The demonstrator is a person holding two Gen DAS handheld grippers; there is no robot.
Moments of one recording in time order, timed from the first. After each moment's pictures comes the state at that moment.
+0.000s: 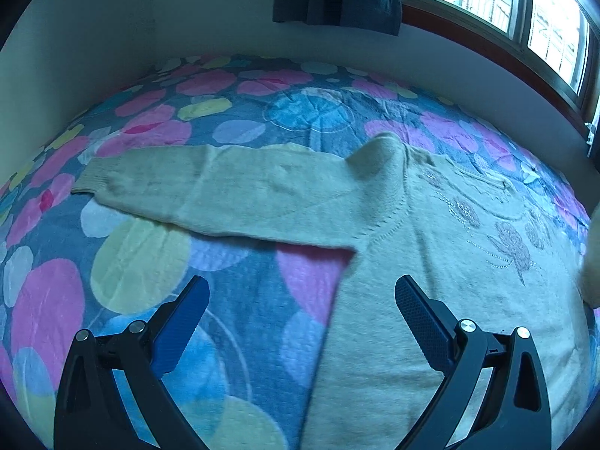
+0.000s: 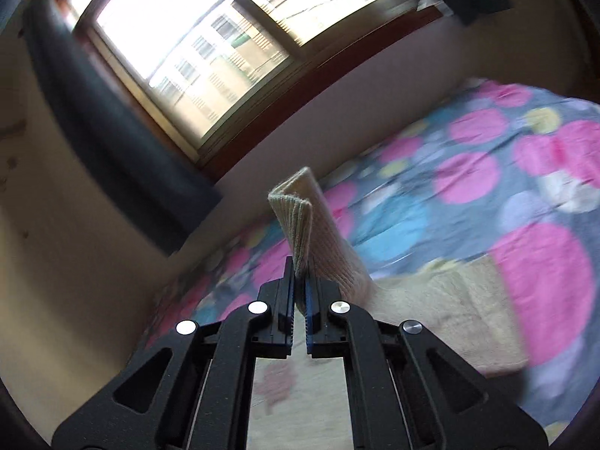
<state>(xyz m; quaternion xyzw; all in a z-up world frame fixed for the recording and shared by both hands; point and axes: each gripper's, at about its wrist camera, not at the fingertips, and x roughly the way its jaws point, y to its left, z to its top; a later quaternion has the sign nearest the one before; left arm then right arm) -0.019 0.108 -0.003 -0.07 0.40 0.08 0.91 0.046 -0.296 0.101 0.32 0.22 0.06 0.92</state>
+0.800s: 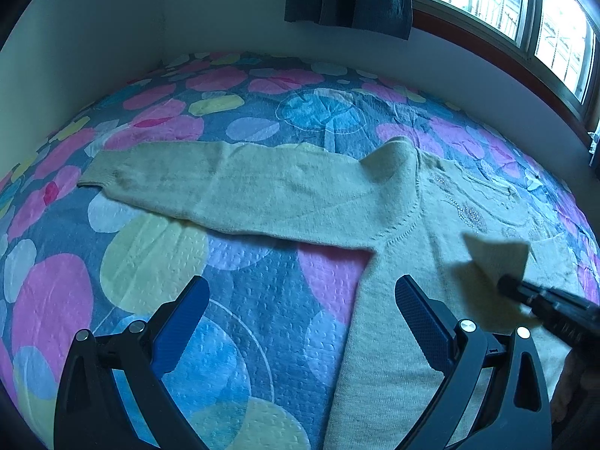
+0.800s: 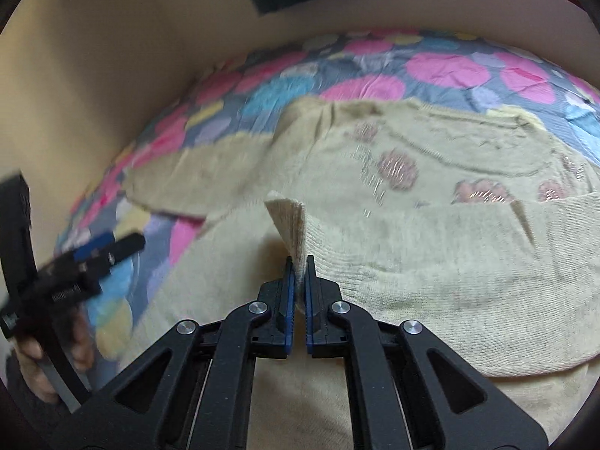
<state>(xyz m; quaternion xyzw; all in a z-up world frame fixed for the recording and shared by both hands) -0.022 0.120 -0.005 -0.08 0.40 0.08 0.91 0.055 0.005 -0.016 0.05 0.45 0.24 0.86</state>
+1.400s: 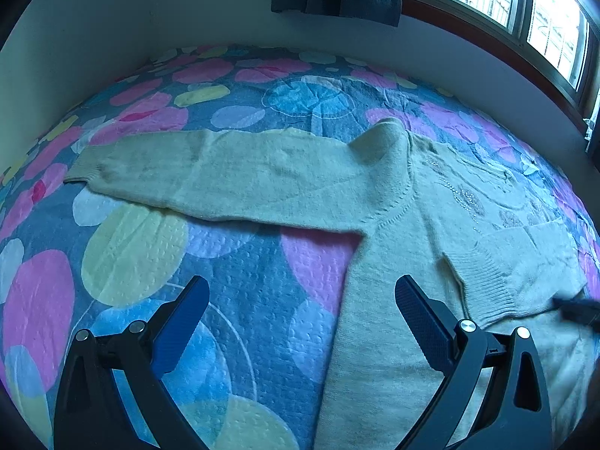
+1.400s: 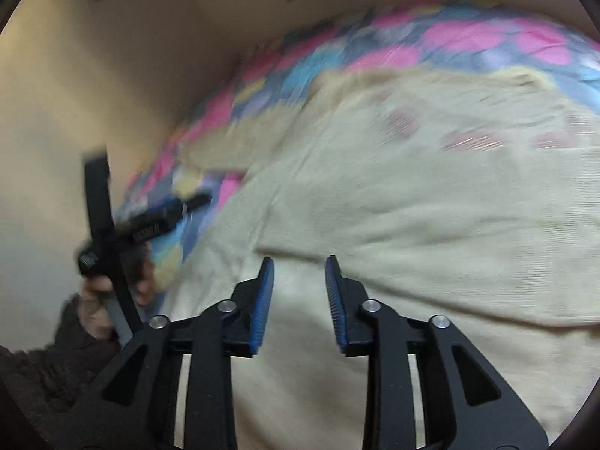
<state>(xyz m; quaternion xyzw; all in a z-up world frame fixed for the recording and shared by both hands) -0.019 0.114 -0.019 -0.07 0.41 0.07 0.91 0.025 -0.082 0.003 0.12 0.46 0.33 0.81</state>
